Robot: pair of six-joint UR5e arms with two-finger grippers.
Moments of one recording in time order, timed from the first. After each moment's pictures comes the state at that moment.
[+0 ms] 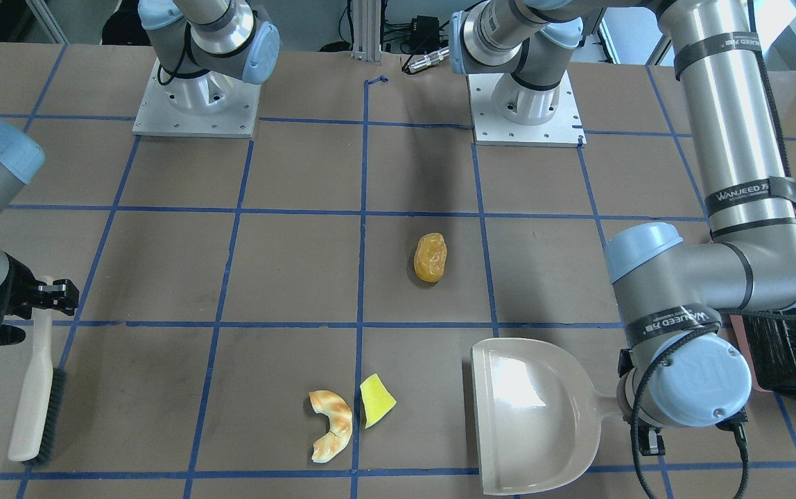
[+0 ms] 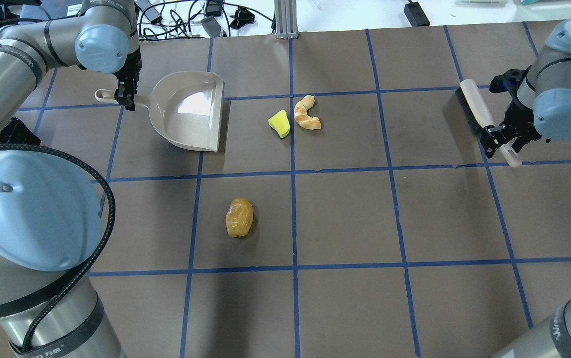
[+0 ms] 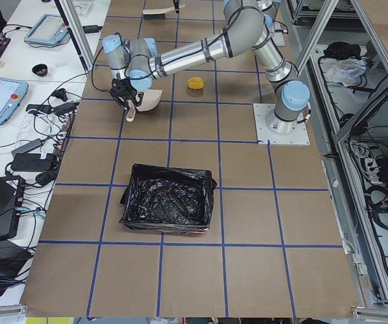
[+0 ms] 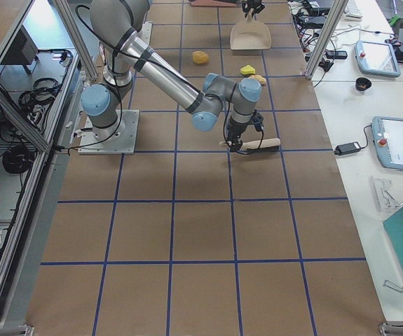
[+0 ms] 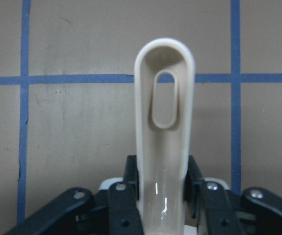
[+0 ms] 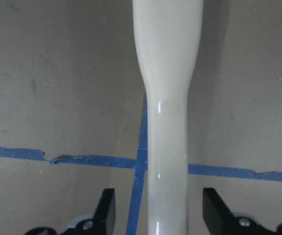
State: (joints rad) left arm -1.49 -2.27 -1.19 -1.37 1.89 -1.52; right arm 1.18 -1.19 1.79 -2.11 -1.68 -0.52
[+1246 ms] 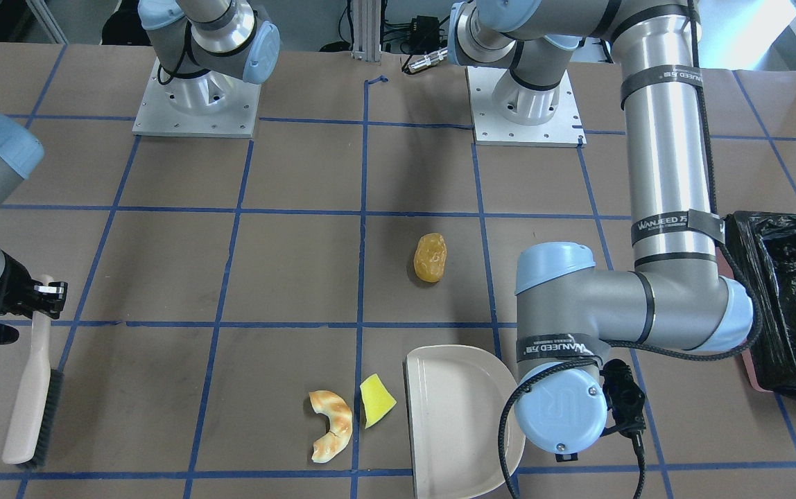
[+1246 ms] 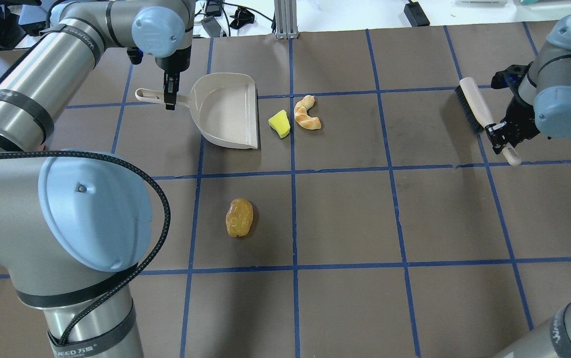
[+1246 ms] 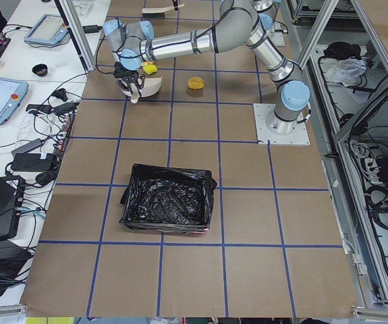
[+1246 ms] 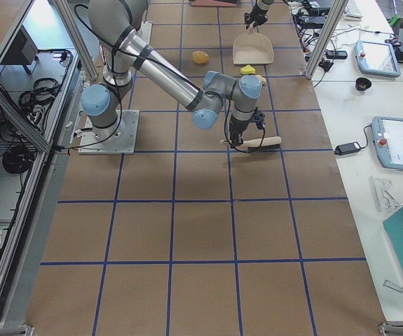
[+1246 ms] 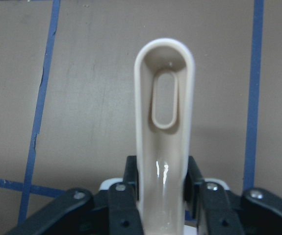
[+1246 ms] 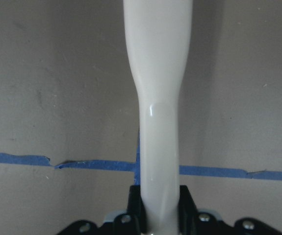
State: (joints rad) left arm -1.64 -2.36 -1.04 -1.54 1.92 -1.77; right arm 1.19 -1.21 1.78 -2.11 -1.69 -0.48
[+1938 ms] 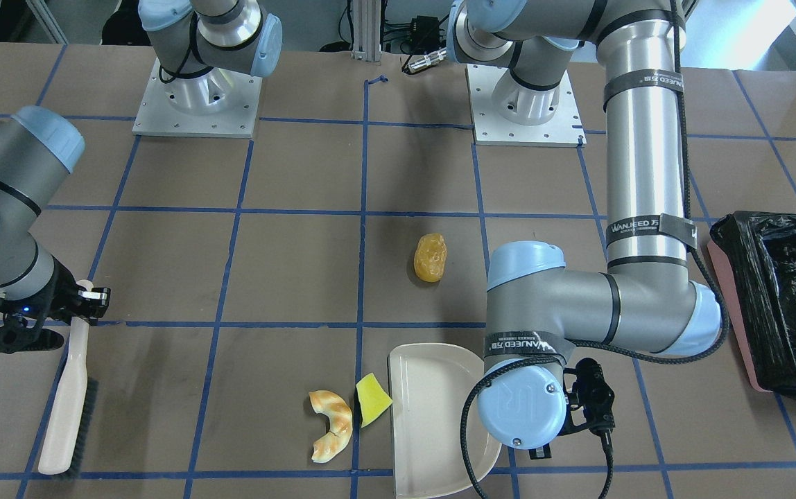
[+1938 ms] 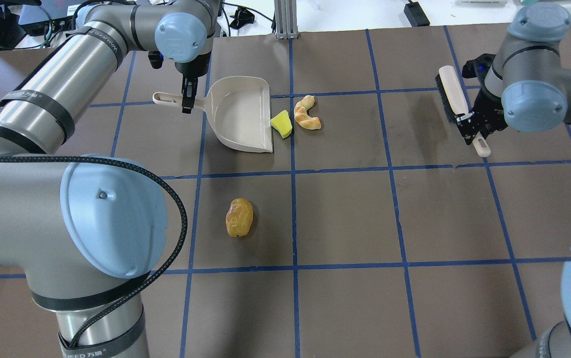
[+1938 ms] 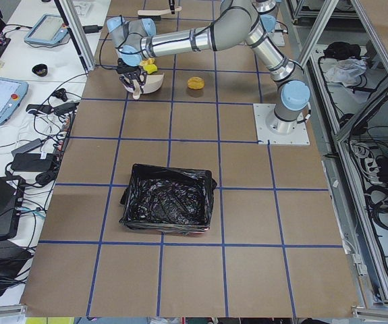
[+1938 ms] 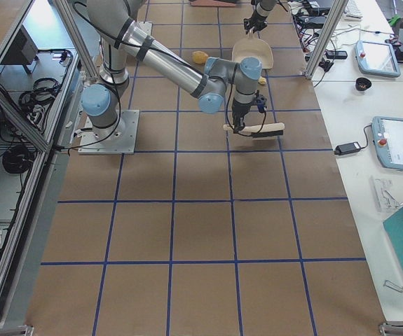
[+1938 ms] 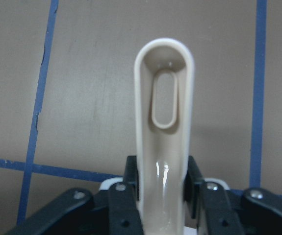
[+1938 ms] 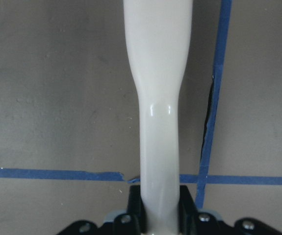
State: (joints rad) left arm -1.68 -2.37 -1.04 -1.54 1.92 -1.80; right arm 1.32 -1.22 1.77 -2.09 -1.68 -0.32
